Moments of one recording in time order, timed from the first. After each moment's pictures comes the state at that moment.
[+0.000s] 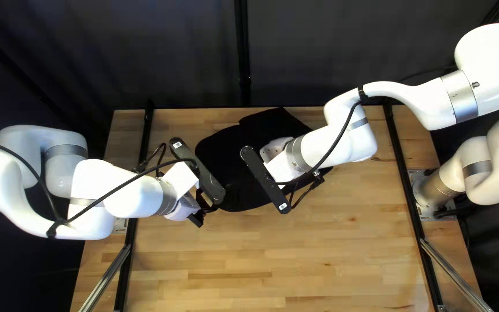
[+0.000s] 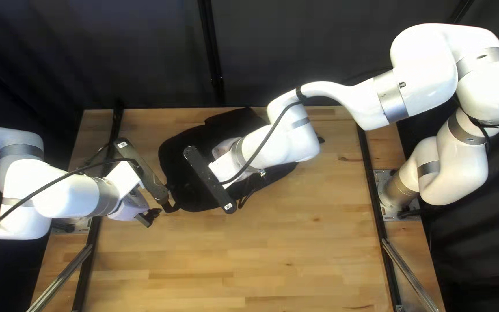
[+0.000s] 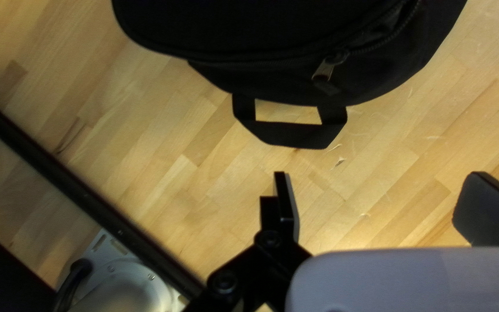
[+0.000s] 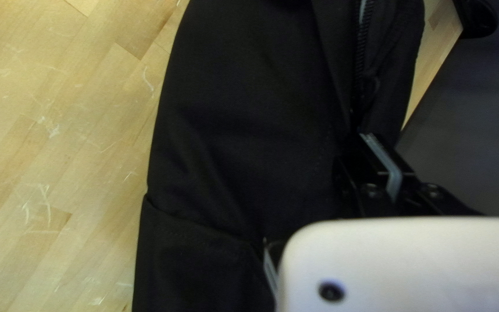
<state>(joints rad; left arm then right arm) 0.32 -0.70 -0.70 0.48 -0.12 0.88 -0.86 -0.13 0.03 0.18 1.02 -0.60 0.55 -0.26</state>
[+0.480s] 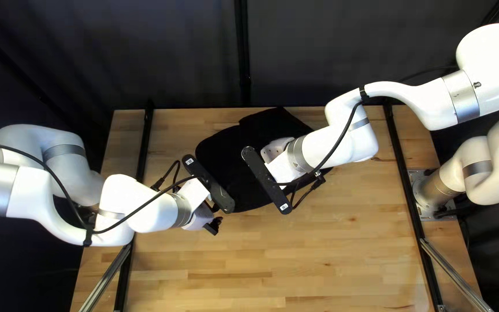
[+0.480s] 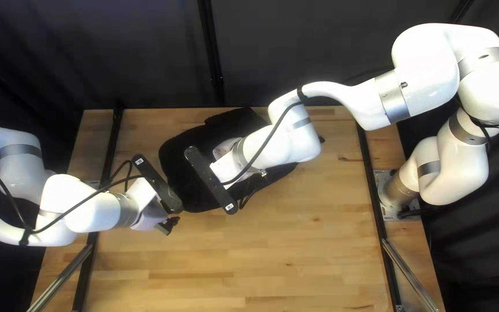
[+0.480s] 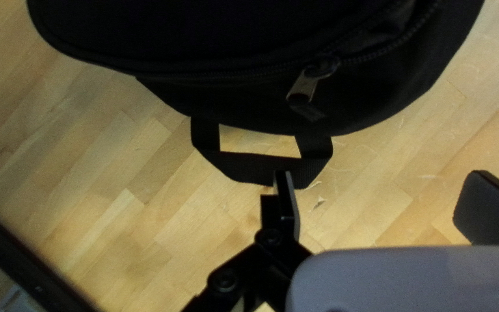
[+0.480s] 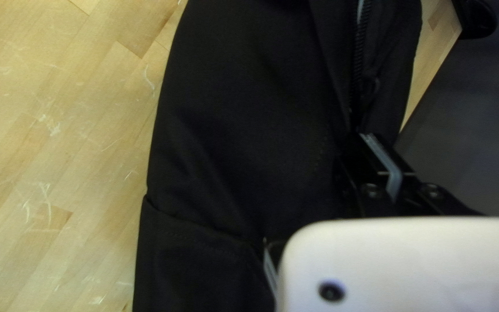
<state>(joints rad) 0.43 -0.61 -0.89 0.36 -0.09 0.57 -1.06 -0.13 0.05 0.19 1.03 -0.60 0.55 -0.25</state>
